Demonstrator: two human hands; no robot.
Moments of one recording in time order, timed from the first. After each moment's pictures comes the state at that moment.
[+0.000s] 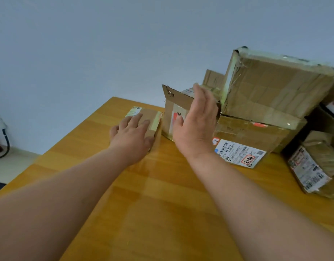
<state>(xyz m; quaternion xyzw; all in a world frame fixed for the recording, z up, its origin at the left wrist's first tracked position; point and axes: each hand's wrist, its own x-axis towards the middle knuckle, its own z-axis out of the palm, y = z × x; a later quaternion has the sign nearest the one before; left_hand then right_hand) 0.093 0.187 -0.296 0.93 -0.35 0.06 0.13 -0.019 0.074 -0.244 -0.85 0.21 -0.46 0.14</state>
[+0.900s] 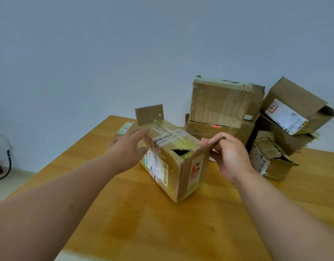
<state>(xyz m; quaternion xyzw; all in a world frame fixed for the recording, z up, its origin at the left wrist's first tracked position) -0.012 0.242 -0.238 0.88 -0.40 0.02 0.26 -0.199 0.047 -0.213 -0.64 0.27 -0.34 0.63</state>
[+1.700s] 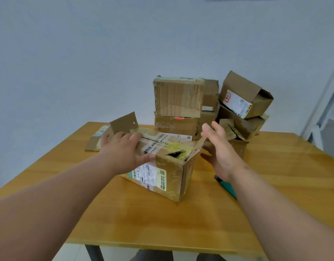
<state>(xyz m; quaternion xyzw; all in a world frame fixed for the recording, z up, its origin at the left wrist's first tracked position) -0.105 0.209 -0.226 0.89 -0.45 0.11 0.02 -0.309 0.035 -0.220 -0.66 0.25 -0.30 0.64</state>
